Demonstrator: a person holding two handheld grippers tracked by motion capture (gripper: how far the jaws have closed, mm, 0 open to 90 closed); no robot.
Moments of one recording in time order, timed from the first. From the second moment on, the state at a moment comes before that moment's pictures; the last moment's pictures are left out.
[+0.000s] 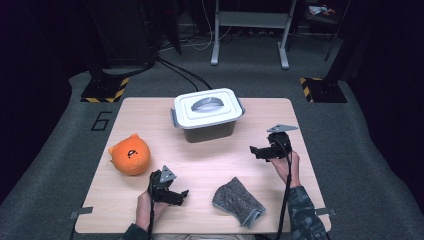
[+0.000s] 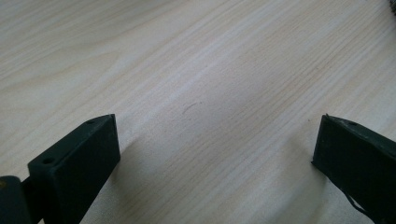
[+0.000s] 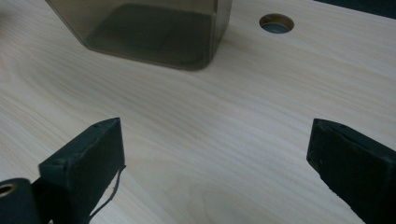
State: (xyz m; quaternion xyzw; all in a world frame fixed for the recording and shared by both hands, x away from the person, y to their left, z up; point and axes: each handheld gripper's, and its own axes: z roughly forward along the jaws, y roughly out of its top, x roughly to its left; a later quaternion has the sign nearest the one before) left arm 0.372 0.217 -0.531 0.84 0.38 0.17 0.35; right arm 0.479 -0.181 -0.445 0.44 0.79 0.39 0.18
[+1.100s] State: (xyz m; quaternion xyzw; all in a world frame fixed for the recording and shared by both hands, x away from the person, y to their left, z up) left arm 0.372 0.216 -0.531 0.84 0.38 0.17 0.35; right arm 0.572 -0.122 -0.391 0.43 0.78 0.40 0.21
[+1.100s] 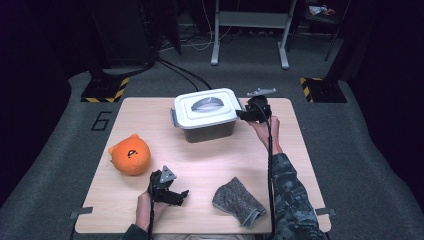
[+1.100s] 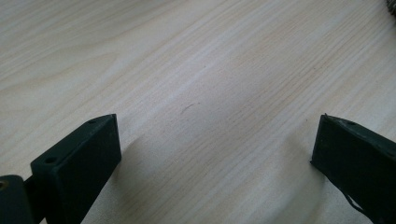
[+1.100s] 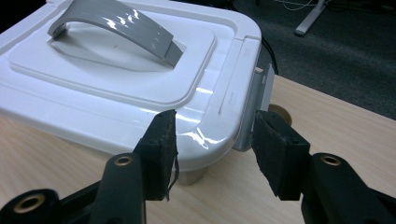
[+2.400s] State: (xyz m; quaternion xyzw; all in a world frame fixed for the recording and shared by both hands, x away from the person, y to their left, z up) left arm 0.371 0.217 -0.531 0.84 0.38 0.17 0.35; right arm 0.576 -0.108 -0.396 0.46 0.78 0.38 0.20
